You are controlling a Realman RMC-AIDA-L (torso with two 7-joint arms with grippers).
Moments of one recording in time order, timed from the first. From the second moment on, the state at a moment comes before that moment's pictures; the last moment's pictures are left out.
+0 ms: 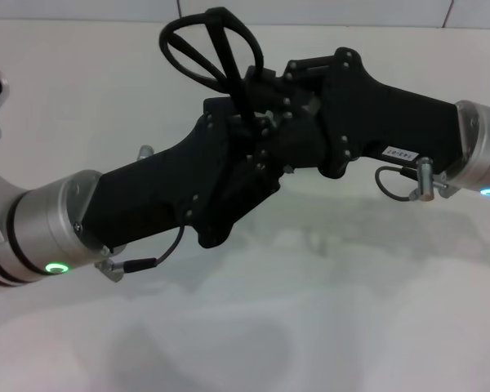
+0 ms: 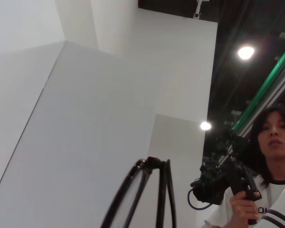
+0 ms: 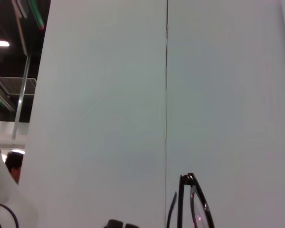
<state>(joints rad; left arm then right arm) -0.51 -2.10 1.48 0.33 0.87 1.97 -1.09 0.67 2.03 -1.74 -0.41 -0.63 -1.64 0.83</state>
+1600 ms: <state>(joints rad) -0.30 -2.03 1.31 0.43 0.87 2.03 -1.11 0.47 2.02 -1.66 -1.47 -2.19 -1.06 1.72</state>
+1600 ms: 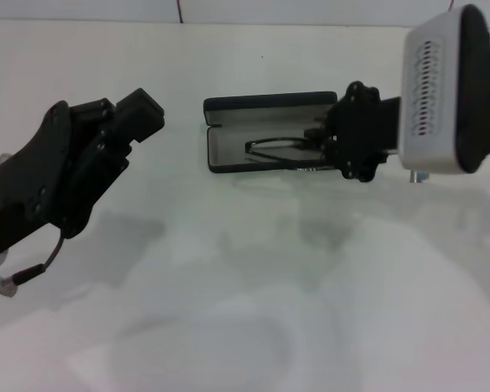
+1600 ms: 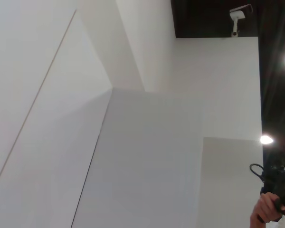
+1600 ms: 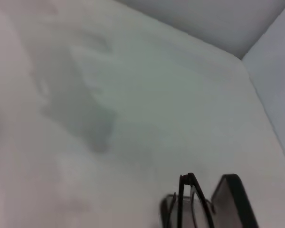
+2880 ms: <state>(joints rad) -0.31 -2.04 1.31 0.41 0.88 2.02 -1.09 0.52 2.03 -2.01 -1.22 -2.41 -0.45 1.73</state>
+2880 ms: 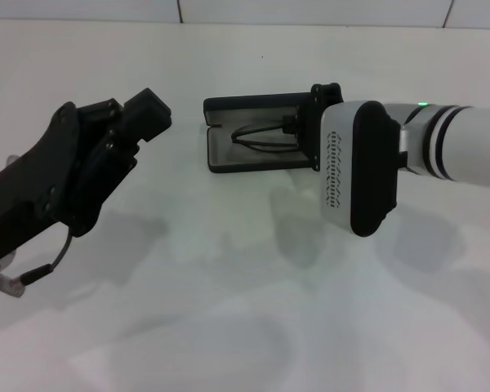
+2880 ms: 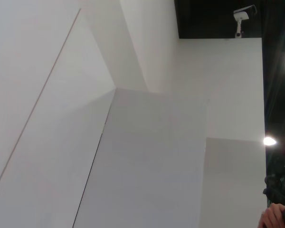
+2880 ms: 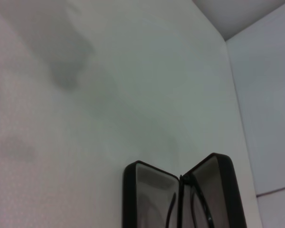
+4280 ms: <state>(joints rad) -0.32 -2.05 1.31 0.40 0.89 2.02 -1.09 0.56 2.03 -2.13 -1.03 -2.37 -0.17 1.73</state>
